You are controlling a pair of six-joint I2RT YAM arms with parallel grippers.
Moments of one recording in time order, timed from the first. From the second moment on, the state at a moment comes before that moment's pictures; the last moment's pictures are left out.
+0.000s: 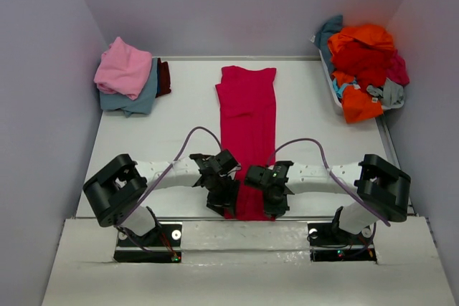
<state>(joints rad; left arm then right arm) -0.98 1.49 0.71 -0.52 0.39 -0.76 1.15 1.53 0.84 -0.87 0.05 1.17</state>
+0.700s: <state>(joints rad) -0.98 1.48 0.69 -0.50 0.38 -0.76 1.15 1.53 0.86 -0.88 0.07 1.17</state>
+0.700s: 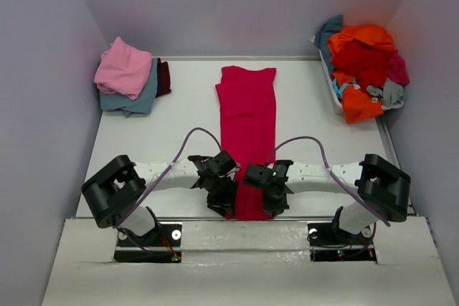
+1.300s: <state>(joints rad) -0.98 1.48 0.67 -0.41 0.39 -0.76 1.15 1.53 0.86 -0.88 0.07 1.17</state>
